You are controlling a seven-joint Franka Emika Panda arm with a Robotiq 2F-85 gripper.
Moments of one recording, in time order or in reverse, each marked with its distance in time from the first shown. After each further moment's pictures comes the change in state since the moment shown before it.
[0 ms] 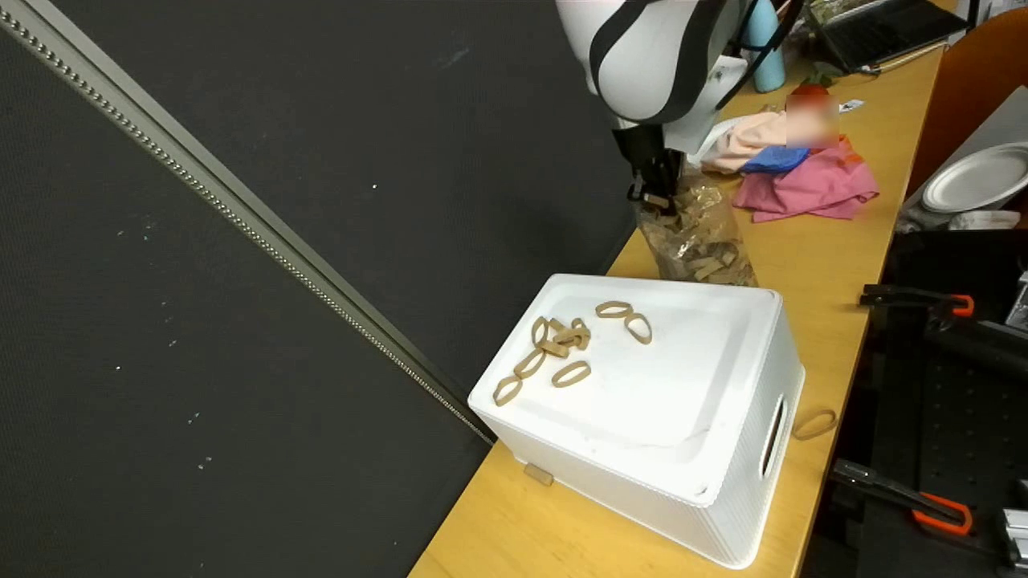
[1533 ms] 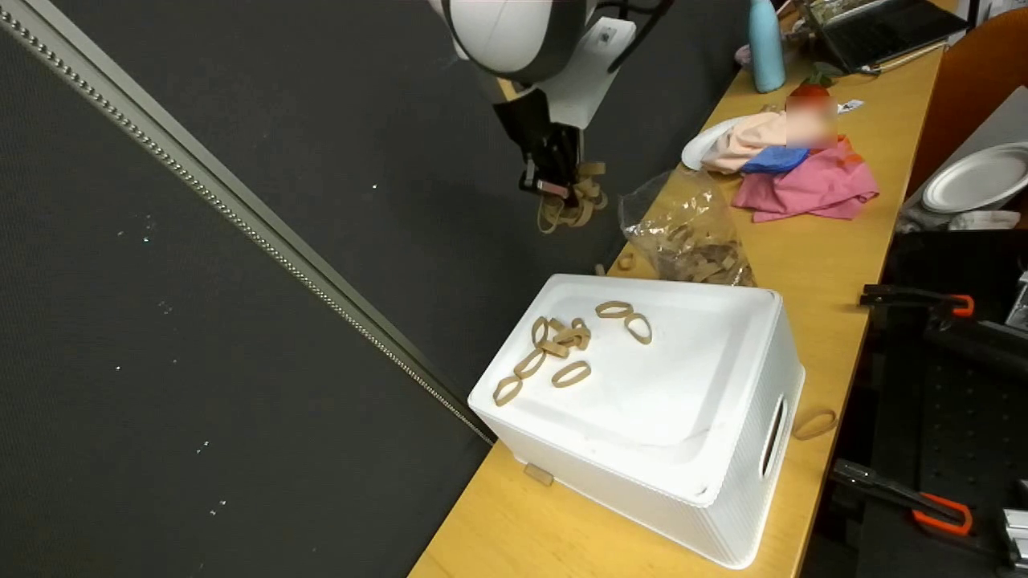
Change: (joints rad) arm 0.106 -0.024 0.087 0.244 -0.036 -0.194 0.028
